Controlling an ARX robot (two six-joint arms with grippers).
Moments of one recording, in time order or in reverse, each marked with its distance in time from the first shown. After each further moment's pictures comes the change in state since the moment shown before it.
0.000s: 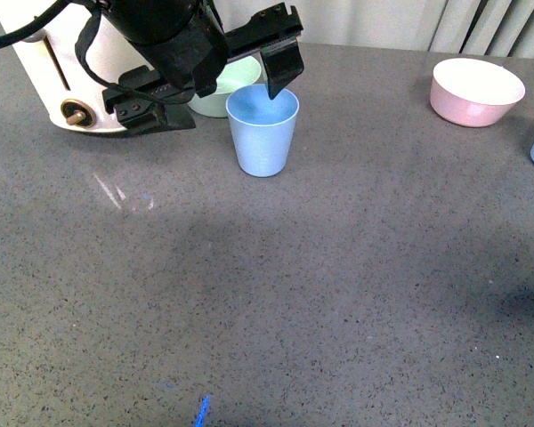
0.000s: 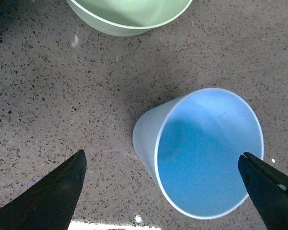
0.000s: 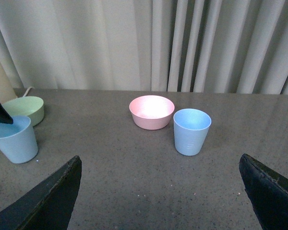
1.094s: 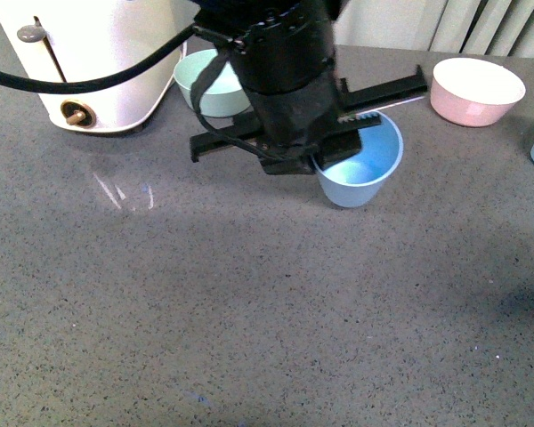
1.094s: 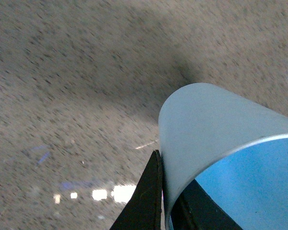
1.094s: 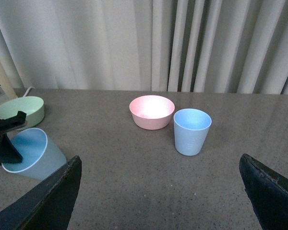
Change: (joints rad) left arm -0.218 0.017 0.030 -0.138 0.011 -0.092; right arm 0.000 0.000 0.000 0.000 0.000 0.000
